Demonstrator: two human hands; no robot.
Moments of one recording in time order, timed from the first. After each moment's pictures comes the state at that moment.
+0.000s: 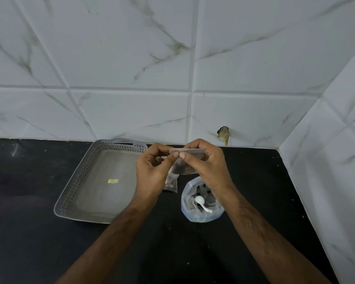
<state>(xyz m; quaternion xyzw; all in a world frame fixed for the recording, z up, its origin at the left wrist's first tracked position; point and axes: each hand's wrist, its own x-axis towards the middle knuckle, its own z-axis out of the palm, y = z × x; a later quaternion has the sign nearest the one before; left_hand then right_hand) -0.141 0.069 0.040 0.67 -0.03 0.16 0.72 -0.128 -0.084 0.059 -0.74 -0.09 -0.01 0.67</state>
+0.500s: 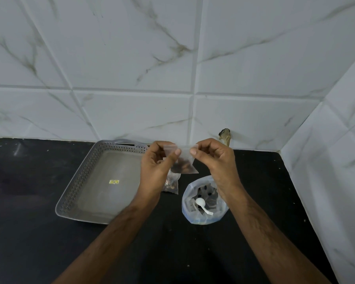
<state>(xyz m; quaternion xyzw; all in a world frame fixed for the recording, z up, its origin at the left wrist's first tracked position) -0.134 0.071 0.034 0.63 -0.02 0.11 0.77 -0.121 -0.096 0.058 -0.68 -0.05 -0.02 0.73</state>
